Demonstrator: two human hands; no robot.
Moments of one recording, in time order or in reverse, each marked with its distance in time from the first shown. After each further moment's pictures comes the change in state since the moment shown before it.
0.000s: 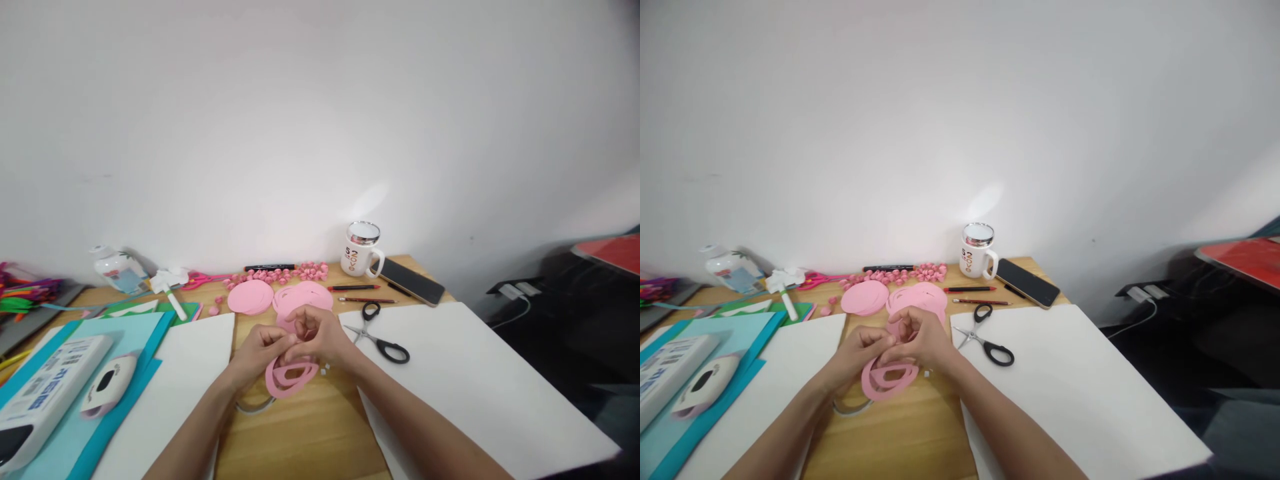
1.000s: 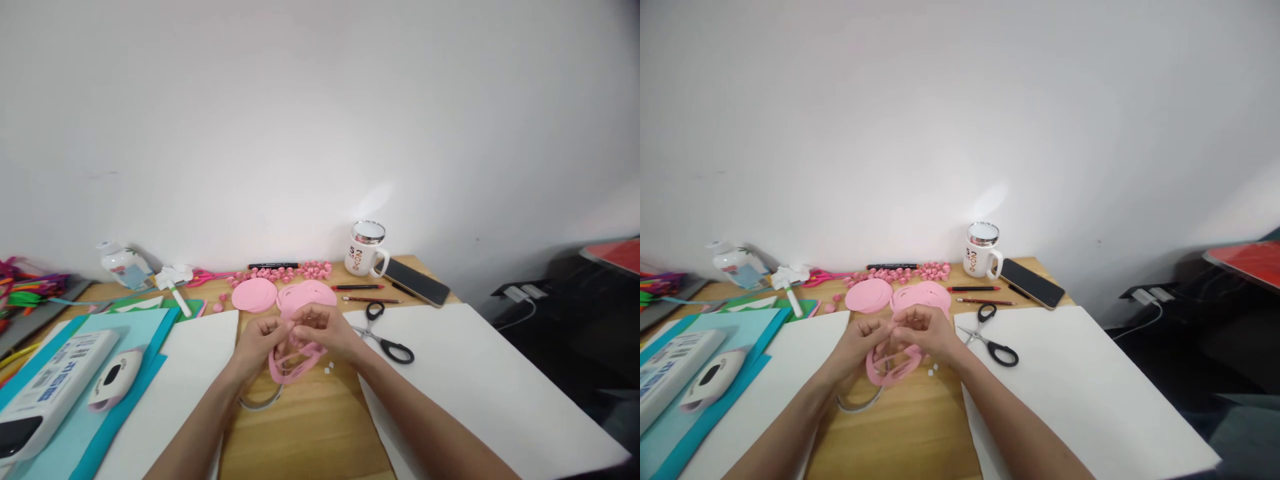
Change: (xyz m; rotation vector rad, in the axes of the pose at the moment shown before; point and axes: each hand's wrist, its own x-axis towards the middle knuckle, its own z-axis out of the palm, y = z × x) left_hand 0.002 0.002 0.003 -0.114 0.170 -0.003; right_hand 0.001 0.003 -0.003 0.216 -0.074 0.070
